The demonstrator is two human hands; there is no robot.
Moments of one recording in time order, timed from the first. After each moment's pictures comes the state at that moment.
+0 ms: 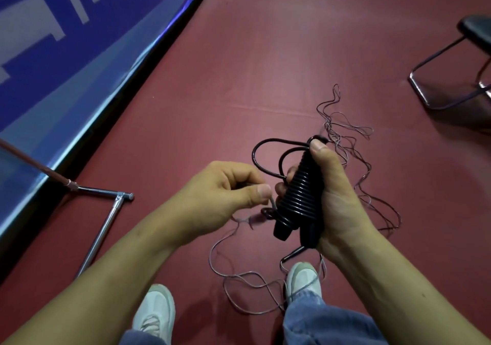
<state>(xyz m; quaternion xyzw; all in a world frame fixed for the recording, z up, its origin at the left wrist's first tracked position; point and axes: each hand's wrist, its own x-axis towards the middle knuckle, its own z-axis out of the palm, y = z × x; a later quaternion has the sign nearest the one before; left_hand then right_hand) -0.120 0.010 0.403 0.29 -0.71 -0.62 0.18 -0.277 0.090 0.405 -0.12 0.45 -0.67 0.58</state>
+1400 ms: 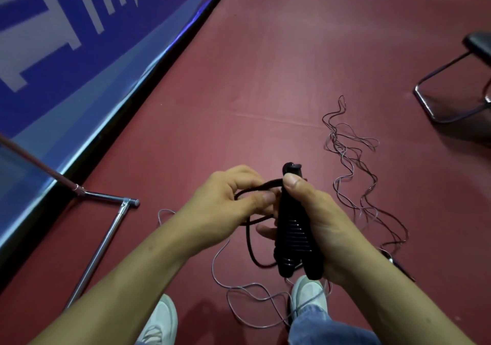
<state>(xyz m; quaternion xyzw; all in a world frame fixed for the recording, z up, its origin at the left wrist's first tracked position) -0.111 0.003 0.401 0.33 -0.73 -0.56 0.22 -0.263 0.092 0.398 -0.26 0.52 -0.55 0.60</state>
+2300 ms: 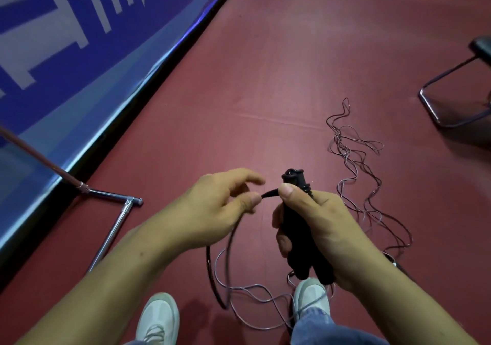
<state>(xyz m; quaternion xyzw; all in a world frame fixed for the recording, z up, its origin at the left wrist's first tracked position) -0.086 -0.011 0.400 0.35 -0.82 -0.43 0.14 -0.262 0.097 0.409 -0.33 0.59 -0.47 0.57</state>
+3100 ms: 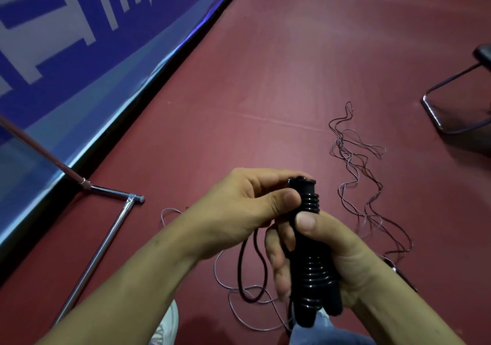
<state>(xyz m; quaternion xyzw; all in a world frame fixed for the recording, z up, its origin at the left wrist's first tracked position) -0.106 0.011 0.418 0.23 -0.61 -0.72 0.21 -0.253 0.105 0.406 -0.28 0.27 -0.47 0.79</state>
